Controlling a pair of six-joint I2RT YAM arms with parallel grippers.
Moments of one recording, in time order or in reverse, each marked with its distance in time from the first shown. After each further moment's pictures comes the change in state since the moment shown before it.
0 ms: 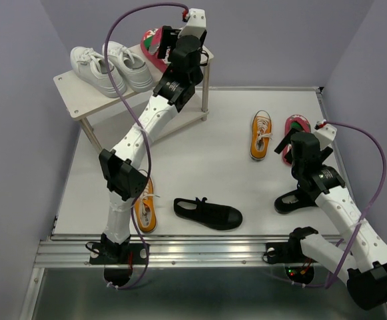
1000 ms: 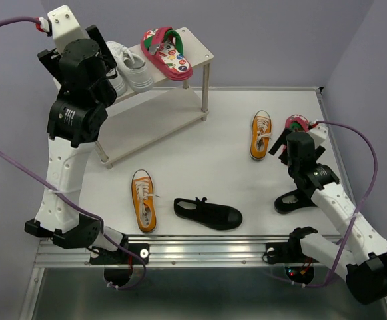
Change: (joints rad) left arm 0.204 -0.618 -0.176 -0.523 -0.082 -0.475; right arm 0.000 0.045 -0.031 0.051 -0.077 -0.002
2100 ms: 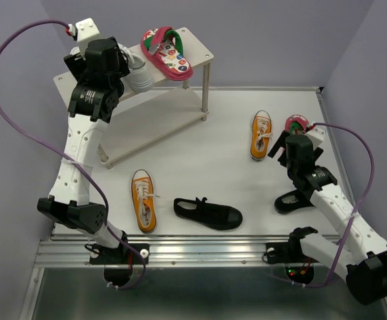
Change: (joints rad) left arm 0.152 0.117 -0.139 -0.044 0.215 -0.127; right arm 0.000 -0.002 -0.047 0.044 -0.019 -0.029
